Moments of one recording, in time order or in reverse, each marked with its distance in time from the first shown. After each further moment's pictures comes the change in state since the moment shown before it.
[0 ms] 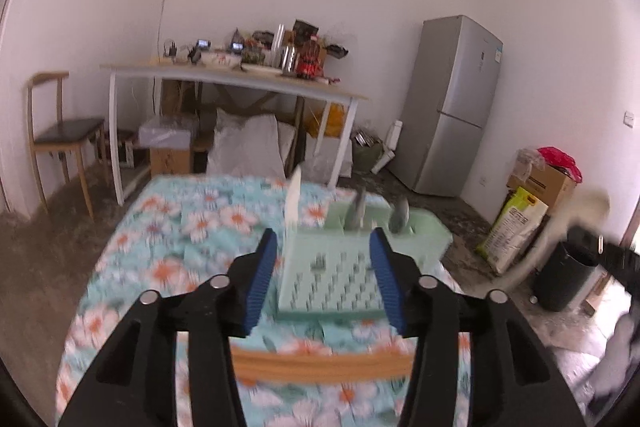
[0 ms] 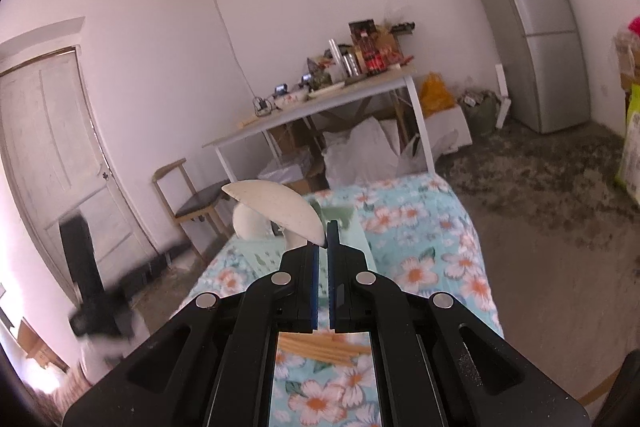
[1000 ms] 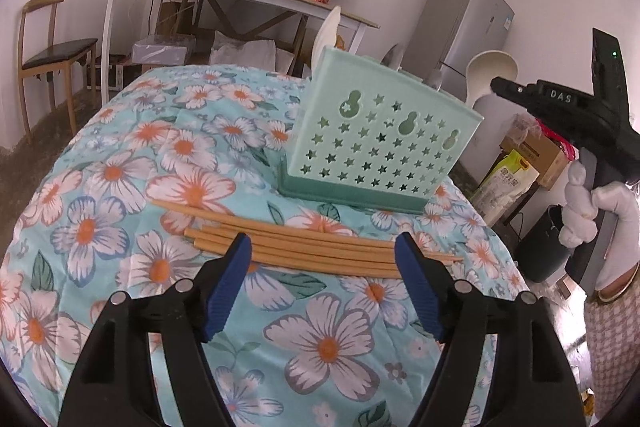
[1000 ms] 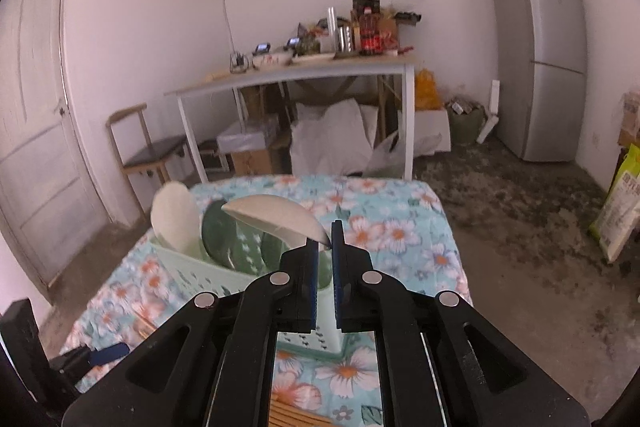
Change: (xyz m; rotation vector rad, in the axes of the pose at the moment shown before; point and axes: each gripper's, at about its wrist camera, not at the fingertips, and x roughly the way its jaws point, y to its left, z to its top) left arm 0.031 0.032 -0.092 -0.093 0.213 -0.053; right arm 0.138 0.009 0.006 -0.204 0.119 -0.171
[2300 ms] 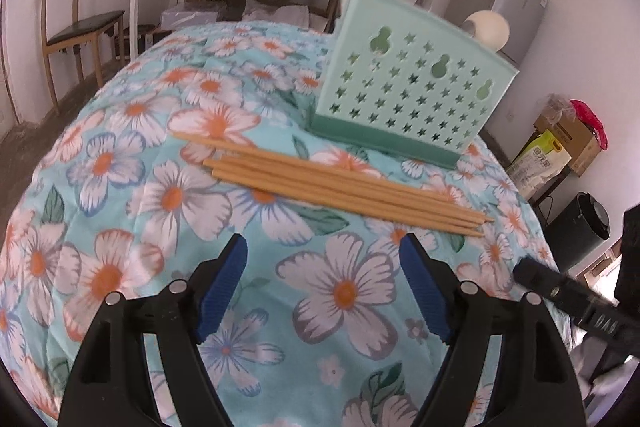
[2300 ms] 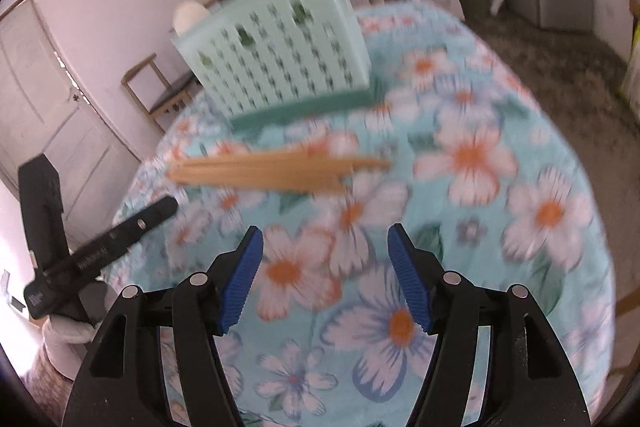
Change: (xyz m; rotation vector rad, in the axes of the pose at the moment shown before) left arm 0.006 -0.005 -0.029 -0.044 0.132 0.132; right arm -0.024 0.004 -0.167 0.239 0.366 0.147
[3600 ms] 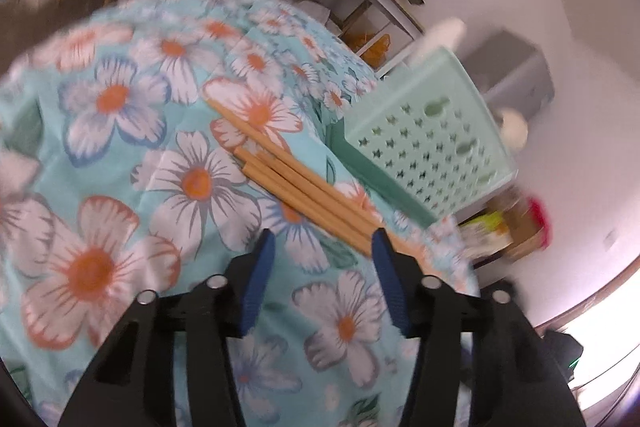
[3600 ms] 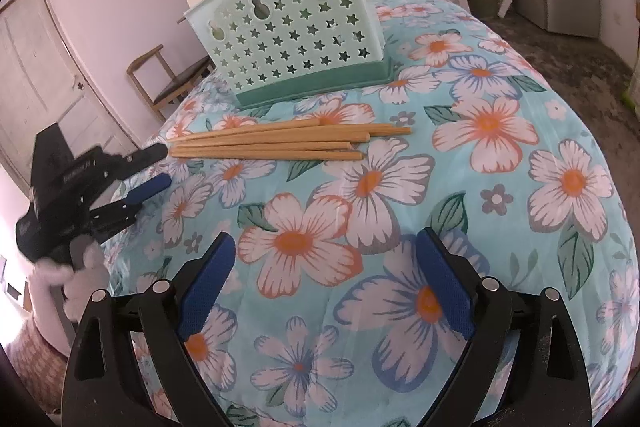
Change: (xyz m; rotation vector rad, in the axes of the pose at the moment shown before) left arm 0.009 0.068 0.008 -0.413 -0.018 -0.278; right arm 0.003 0.006 -0.022 -0.051 -0.022 0.003
